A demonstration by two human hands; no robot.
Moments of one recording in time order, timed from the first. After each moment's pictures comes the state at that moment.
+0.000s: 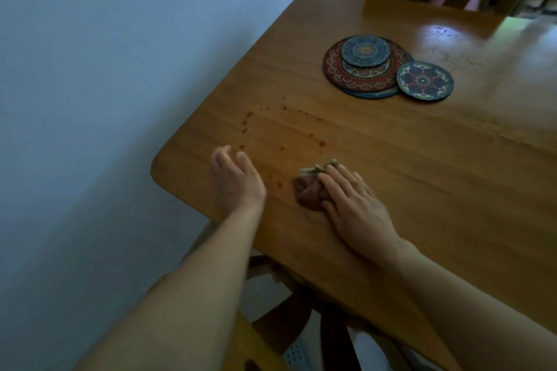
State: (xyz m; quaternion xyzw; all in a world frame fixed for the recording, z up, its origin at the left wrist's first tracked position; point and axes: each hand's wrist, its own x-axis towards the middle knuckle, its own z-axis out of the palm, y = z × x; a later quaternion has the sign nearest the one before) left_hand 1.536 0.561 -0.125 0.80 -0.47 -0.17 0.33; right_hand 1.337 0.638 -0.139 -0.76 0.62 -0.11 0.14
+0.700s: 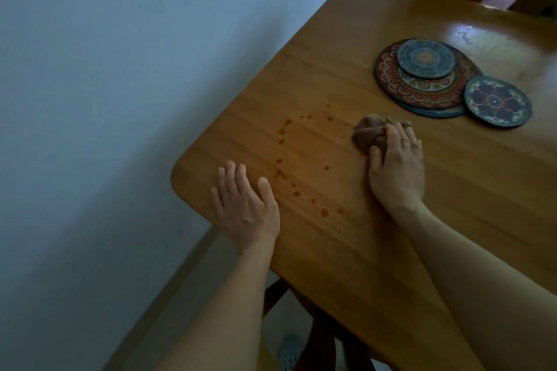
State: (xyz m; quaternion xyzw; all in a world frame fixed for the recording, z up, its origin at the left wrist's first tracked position) left_hand 1.593 0.553 -0.163 0.82 -0.54 -0.08 0.16; right_hand 1.365 0.504 -0.142 -0.59 0.78 -0.18 0.11
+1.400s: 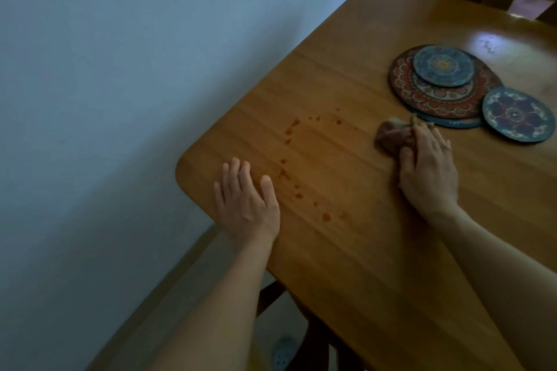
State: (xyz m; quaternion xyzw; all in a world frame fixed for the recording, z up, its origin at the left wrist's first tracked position) left_hand 1.594 0.552 -0.163 0.82 -0.54 -0.07 0.16; right_hand 1.325 0.492 -0.145 -0.62 0.74 -0.20 0.14
